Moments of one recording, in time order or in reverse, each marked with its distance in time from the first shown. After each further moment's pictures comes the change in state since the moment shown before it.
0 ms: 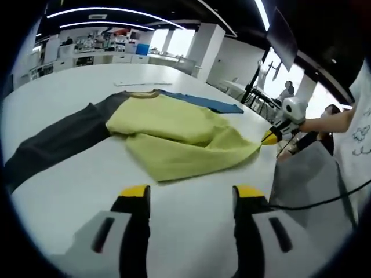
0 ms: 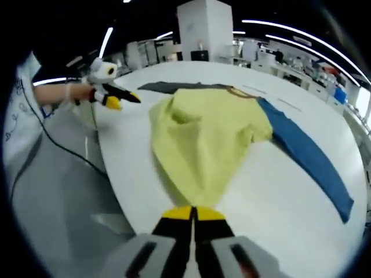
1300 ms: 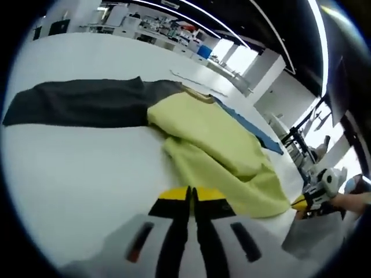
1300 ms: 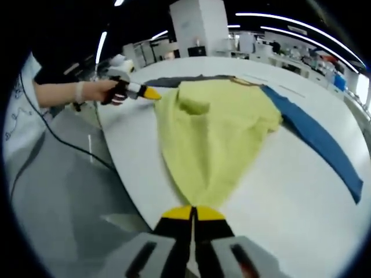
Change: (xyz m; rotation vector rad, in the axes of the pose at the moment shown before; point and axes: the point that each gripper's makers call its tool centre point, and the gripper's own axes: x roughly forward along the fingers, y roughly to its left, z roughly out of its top) left arm 0.042 0.046 0.014 -0.325 -0.081 0.239; right arm 0.003 0.015 -0.012 0.063 0.007 0.032
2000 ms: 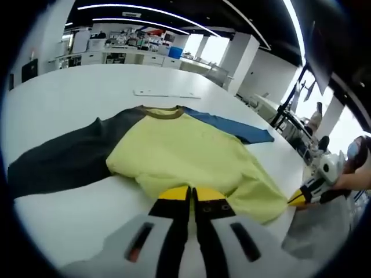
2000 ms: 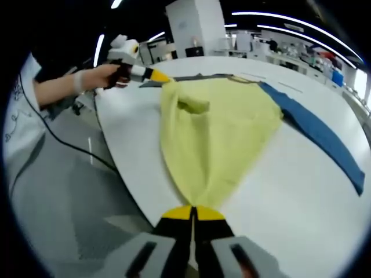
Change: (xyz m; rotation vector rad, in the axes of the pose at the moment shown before) left arm 0.024 -0.051 0.043 0.216 0.040 -0.054; right arm 0.001 0.004 -0.006 0.034 -0.008 0.001
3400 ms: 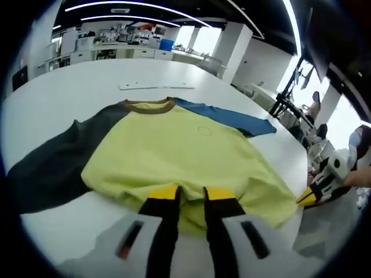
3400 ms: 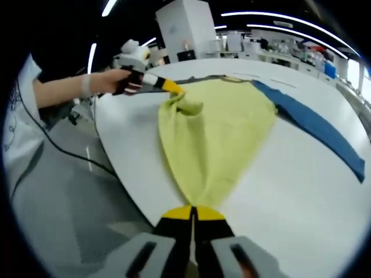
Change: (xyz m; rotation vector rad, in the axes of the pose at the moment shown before) left arm 0.034 -0.009 -0.003 0.054 0.033 -0.021; right arm -0.001 0.000 -0.003 0.063 -0.030 -0.012
